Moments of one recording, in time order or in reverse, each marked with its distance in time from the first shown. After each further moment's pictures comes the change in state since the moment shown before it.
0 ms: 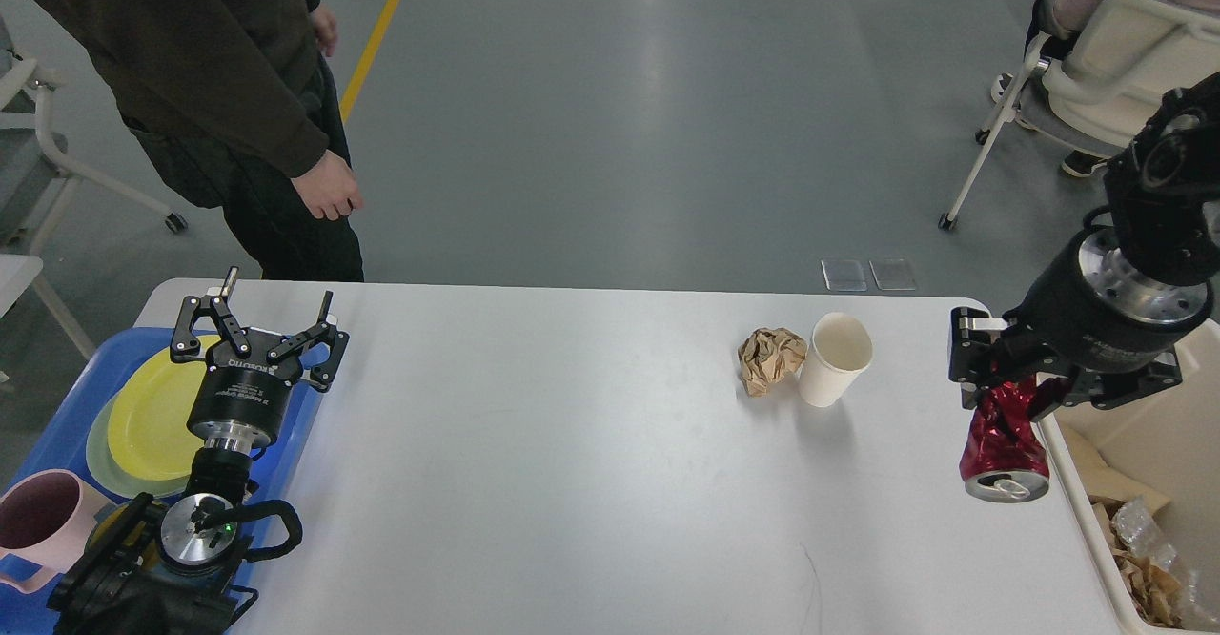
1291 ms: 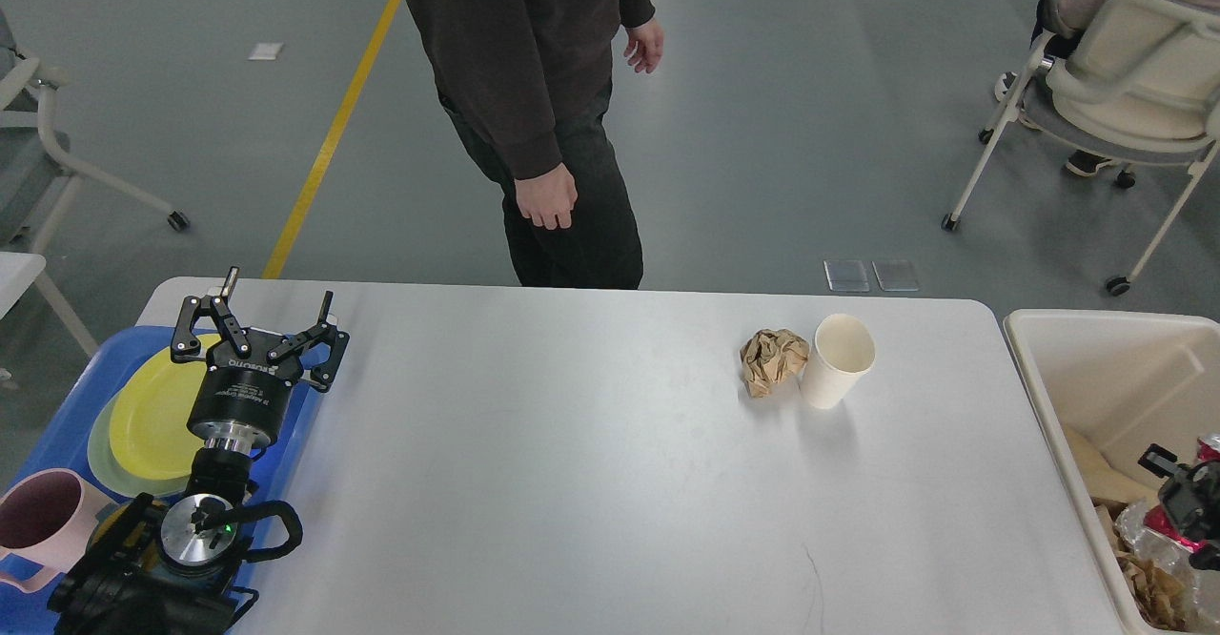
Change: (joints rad) left arm 0.000 0.000 0.001 0.000 0.000 0.000 0.000; right arm -1.783 -0.044 0.475 -1.727 0.000 -0.447 -0.007
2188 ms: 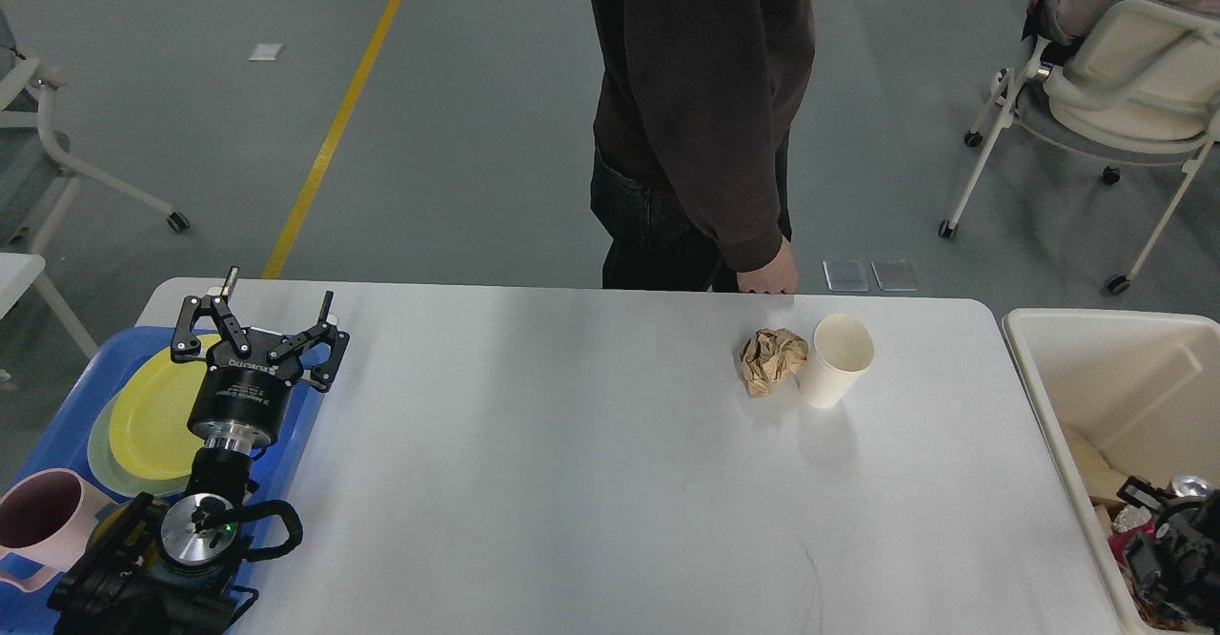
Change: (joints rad) left arm 0.000 0.000 0.000 0.000 0.001 0.000 0.000; right arm -0.127 0.079 0.022 -0.119 0.000 -0.095 0.004
